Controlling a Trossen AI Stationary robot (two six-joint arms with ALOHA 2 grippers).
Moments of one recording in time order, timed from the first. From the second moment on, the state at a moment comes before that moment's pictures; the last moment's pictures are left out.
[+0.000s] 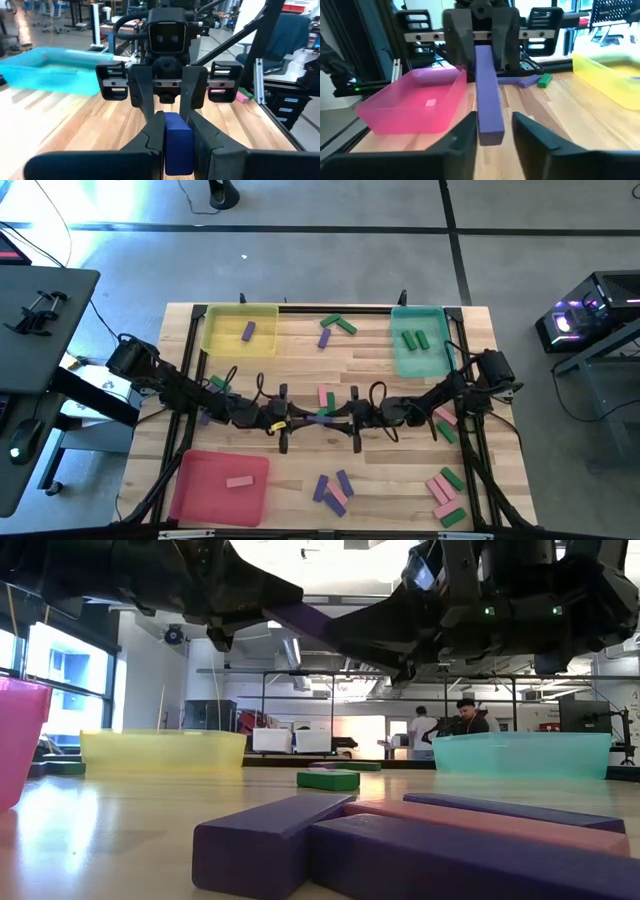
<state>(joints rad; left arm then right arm) -0.34 1.56 0.53 0.90 -0.41 -0.16 0.24 1.84 0.59 1.19 0.20 0.14</state>
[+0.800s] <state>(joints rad) 0.12 0.99 0.53 -0.11 -0.80 -0.34 0.32 1.63 0.59 0.83 0.44 0.14</state>
